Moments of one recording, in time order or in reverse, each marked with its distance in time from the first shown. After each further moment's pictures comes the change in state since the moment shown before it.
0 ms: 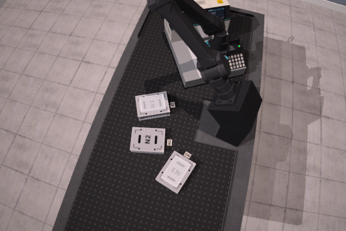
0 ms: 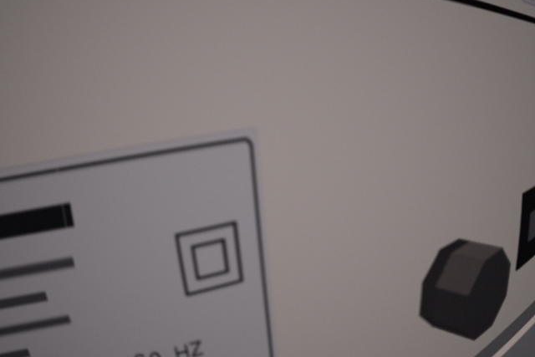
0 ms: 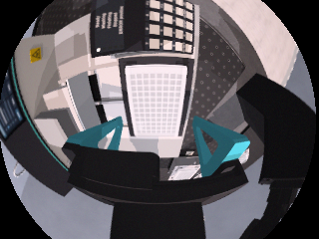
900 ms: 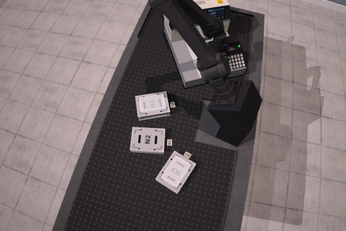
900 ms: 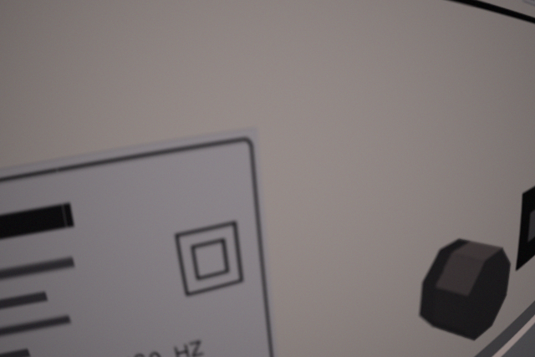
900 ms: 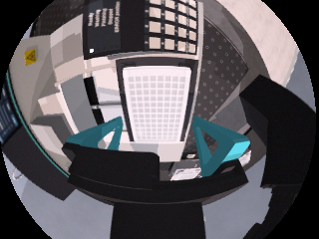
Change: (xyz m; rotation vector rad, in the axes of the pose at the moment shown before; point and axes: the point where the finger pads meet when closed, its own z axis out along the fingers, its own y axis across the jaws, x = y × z) arm -0.001 0.001 0.014 -0.003 -0.002 0.003
